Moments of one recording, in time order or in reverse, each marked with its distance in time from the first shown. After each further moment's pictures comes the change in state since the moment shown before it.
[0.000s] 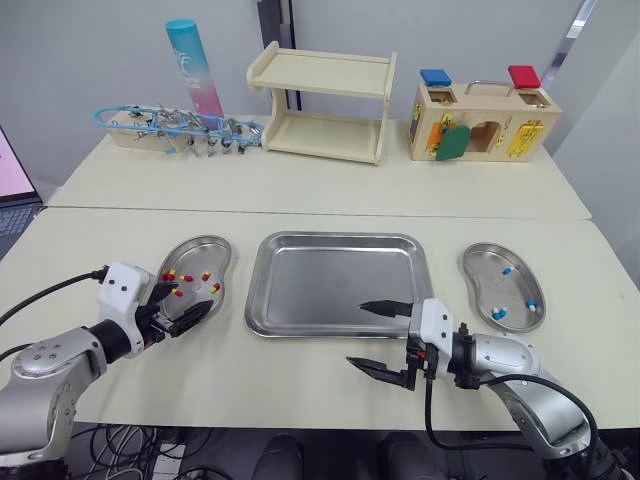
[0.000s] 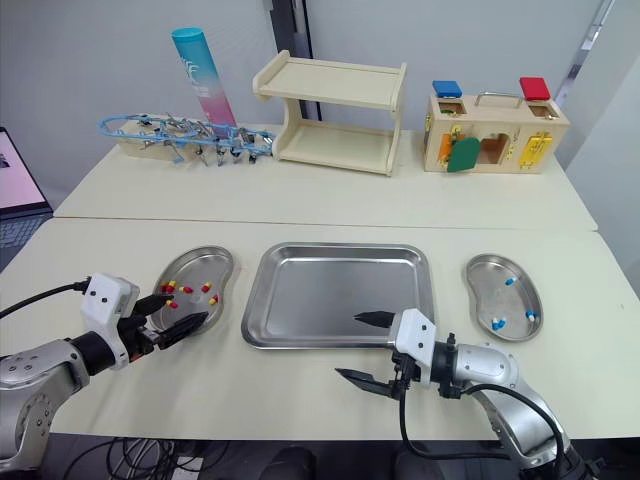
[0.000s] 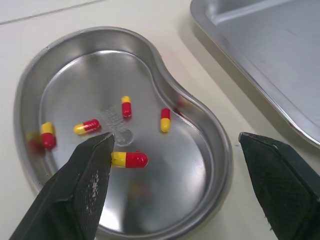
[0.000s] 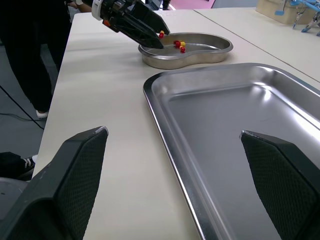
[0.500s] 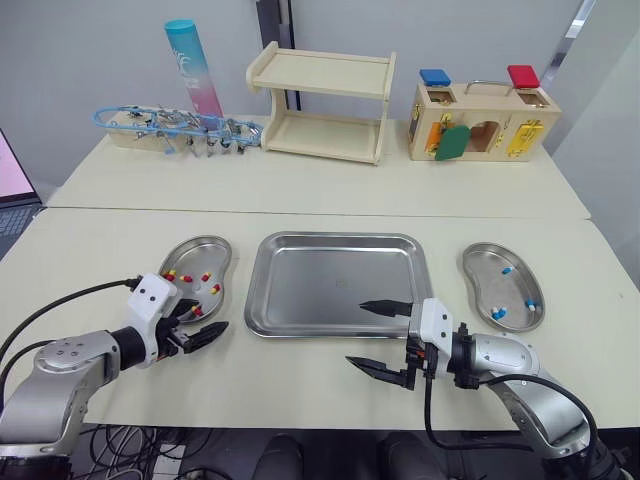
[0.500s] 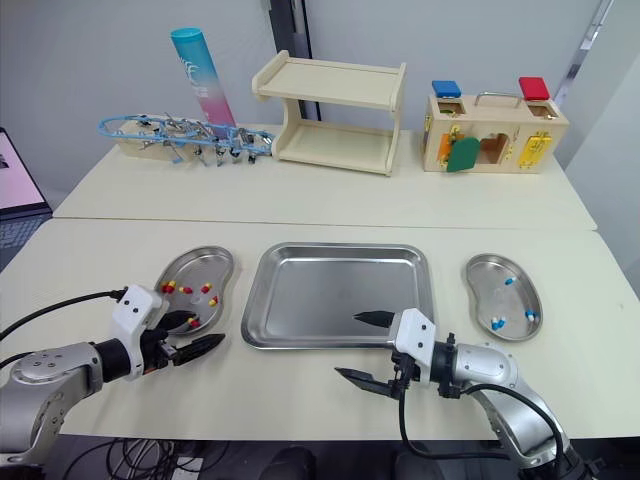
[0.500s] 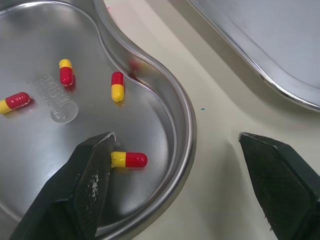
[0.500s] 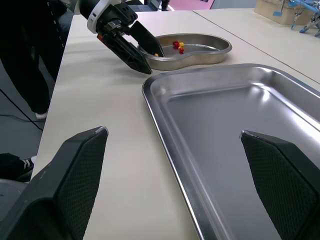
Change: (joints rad) left arm -0.017 0.044 -0.106 0.038 0.033 -0.002 -0.078; right arm -0.001 0.005 0.000 0.000 -0.001 0.000 -0.005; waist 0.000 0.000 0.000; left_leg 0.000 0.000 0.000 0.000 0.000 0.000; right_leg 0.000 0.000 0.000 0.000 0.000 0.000
